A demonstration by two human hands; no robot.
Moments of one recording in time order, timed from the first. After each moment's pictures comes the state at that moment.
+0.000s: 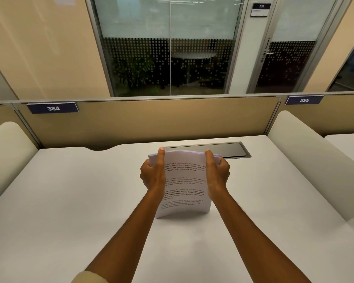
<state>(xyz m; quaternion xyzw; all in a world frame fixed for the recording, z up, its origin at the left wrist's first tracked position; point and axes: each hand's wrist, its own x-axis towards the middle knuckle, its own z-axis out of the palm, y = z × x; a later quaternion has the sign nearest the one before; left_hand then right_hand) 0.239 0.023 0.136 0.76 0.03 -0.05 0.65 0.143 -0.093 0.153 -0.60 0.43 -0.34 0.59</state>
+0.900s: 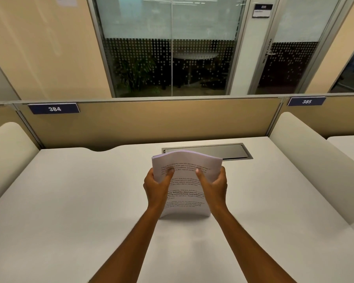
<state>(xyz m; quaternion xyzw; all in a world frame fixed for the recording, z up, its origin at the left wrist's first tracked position) 0.220 0.035 0.102 0.72 -0.08 -0.06 0.69 0.128 -0.085 0.114 -0.66 0.36 -0.34 0.56</state>
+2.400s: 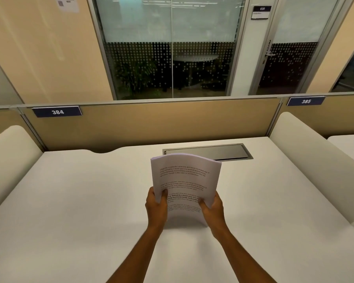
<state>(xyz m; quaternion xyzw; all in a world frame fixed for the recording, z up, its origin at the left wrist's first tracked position) 0.197 0.057 0.048 0.71 -0.08 -0.09 0.69 0.098 -0.077 0.041 -0.65 0.36 -0.23 0.63</state>
